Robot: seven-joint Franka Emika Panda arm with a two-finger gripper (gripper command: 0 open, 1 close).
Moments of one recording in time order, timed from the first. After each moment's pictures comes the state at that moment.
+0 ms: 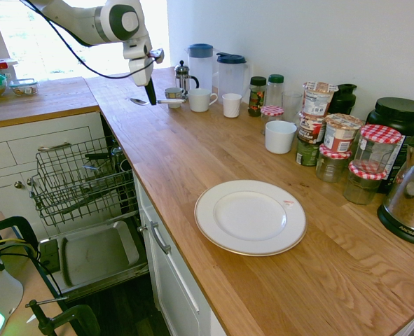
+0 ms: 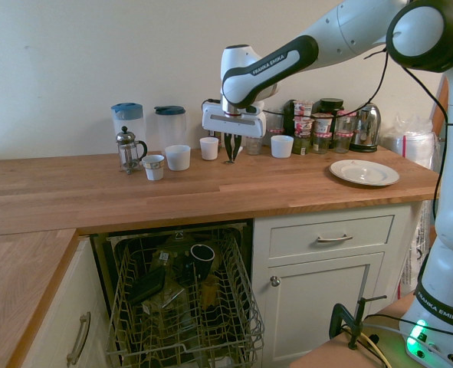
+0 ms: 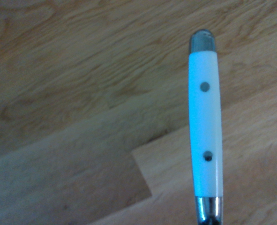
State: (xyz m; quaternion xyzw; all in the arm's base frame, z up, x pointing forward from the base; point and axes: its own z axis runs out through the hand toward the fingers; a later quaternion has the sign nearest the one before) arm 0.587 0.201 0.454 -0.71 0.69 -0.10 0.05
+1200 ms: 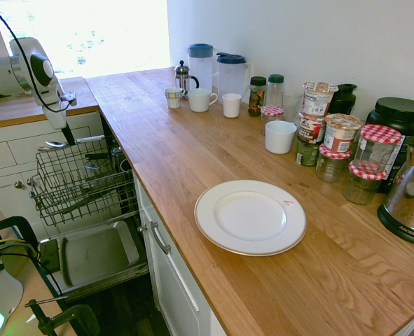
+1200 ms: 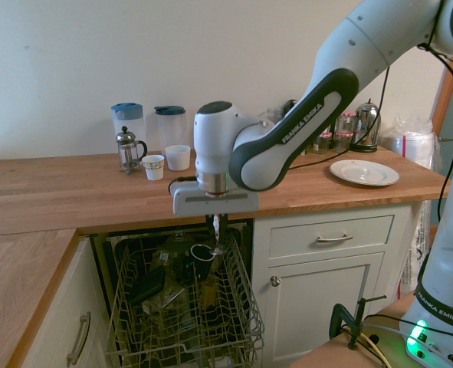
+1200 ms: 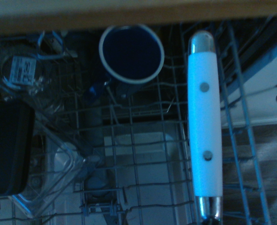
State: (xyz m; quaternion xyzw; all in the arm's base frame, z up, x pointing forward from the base) arm 0.362 0.372 0.289 -0.82 0.57 -0.08 0.02
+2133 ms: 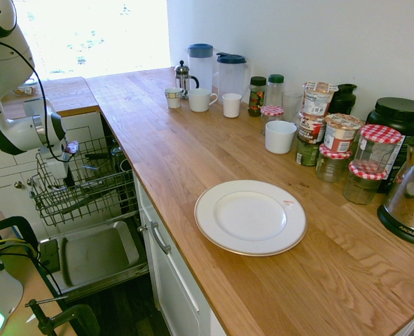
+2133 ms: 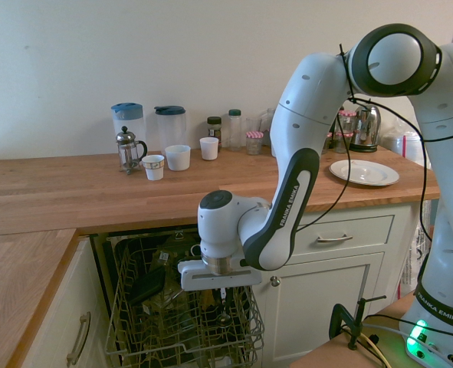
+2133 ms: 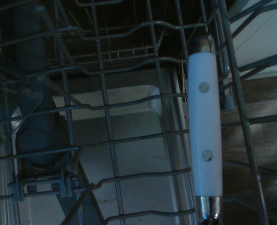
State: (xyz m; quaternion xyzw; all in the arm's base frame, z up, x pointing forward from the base) arm 0.344 0.368 0.129 -0.81 0.59 -0.05 0.00
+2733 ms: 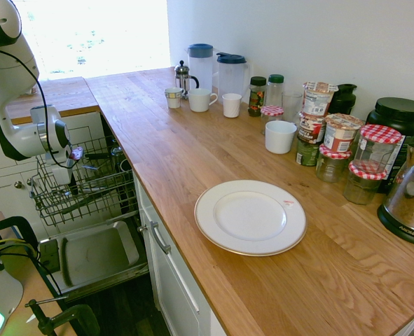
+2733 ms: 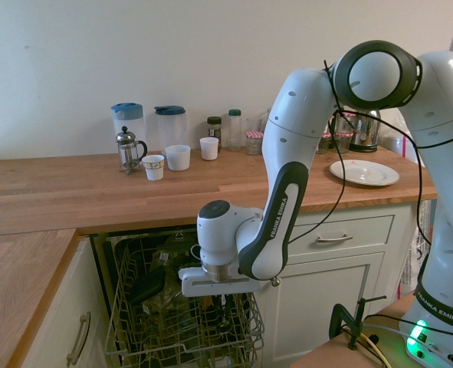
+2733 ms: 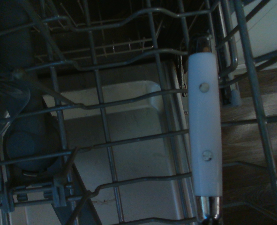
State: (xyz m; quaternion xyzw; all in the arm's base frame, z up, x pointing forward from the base) arm 0.347 0.369 0.110 -0.80 0.60 -0.05 -0.01
